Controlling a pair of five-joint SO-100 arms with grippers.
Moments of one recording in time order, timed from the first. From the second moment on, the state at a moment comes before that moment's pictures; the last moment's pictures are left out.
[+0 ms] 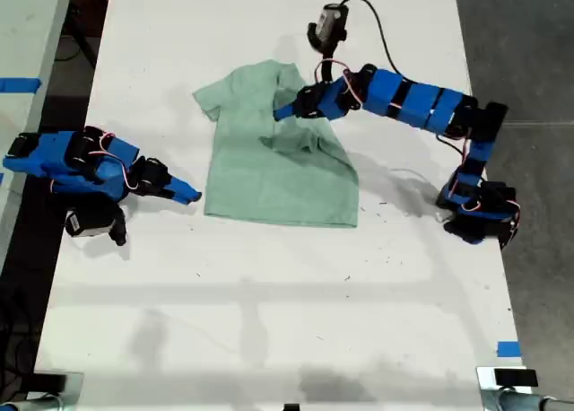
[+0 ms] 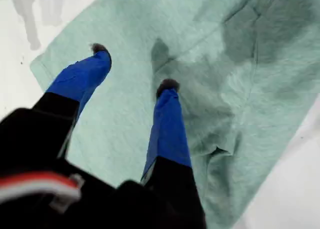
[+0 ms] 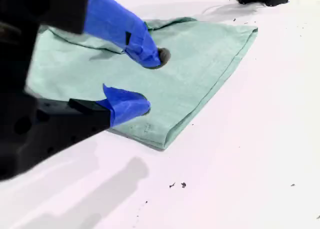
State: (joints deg) arm 0 1.7 206.1 184.1 60.6 -3.6; arm 1 31.1 83.5 69.2 57.4 -45.2
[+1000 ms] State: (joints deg) arm 0 1.7 206.1 184.1 60.6 -3.6; arm 1 25.8 200.5 174.8 73.4 -8.4
